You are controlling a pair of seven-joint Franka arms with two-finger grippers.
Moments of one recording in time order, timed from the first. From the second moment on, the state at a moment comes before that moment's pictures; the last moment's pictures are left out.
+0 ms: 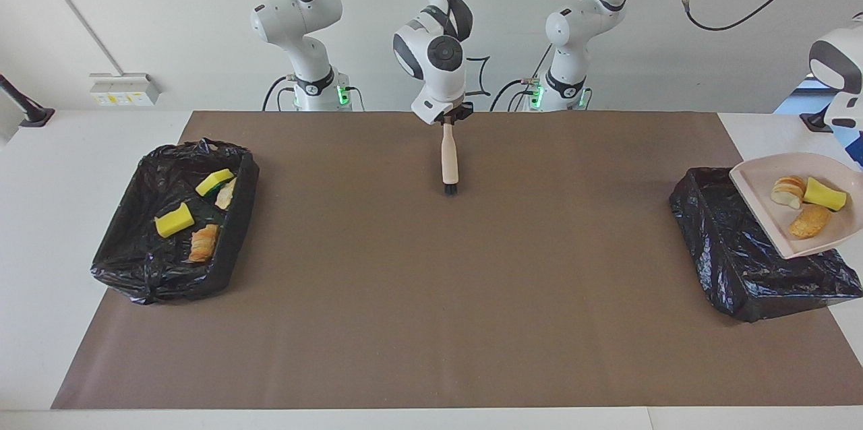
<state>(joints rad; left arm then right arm) 0.46 0.26 -0.06 -1.62 0.73 2.19 1.66 0.53 0.08 0.31 -2.18 0.33 2.02 0.66</state>
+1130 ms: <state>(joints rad) 0.42 0.25 -0.05 -1.62 1.13 2.11 1.46 0.53 0.10 0.31 -2.20 0.33 2.05 0.65</state>
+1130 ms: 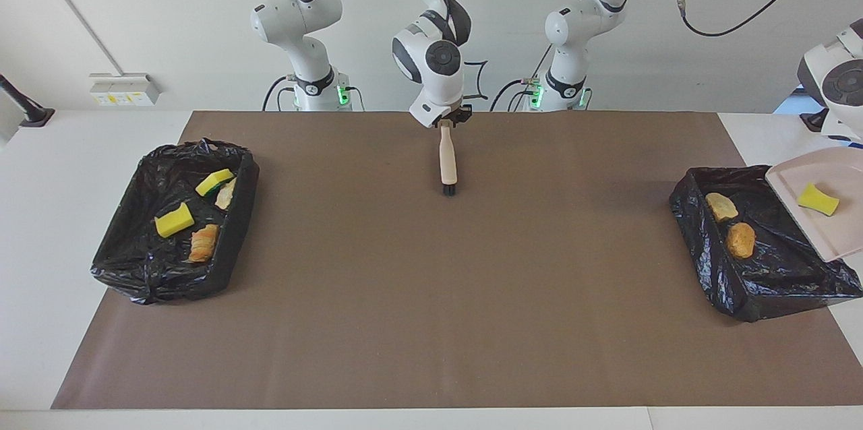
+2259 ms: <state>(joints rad) 0.30 0.13 -0.06 -1.85 1.37 1.92 1.24 0.19 0.10 0.28 -1.97 -0.03 2.14 0.51</state>
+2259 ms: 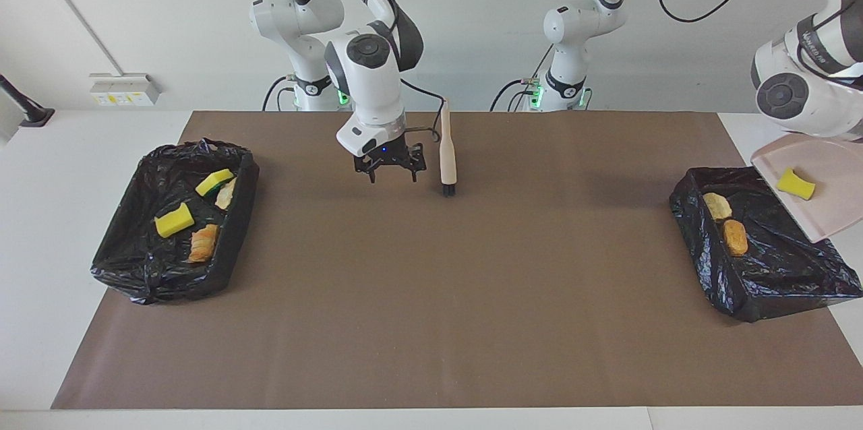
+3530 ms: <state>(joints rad) 0.11 0.07 -0.09 -1.79 1.10 1.78 1.18 0.03 -0.07 -0.07 -1.63 -0.12 1.55 0.00</state>
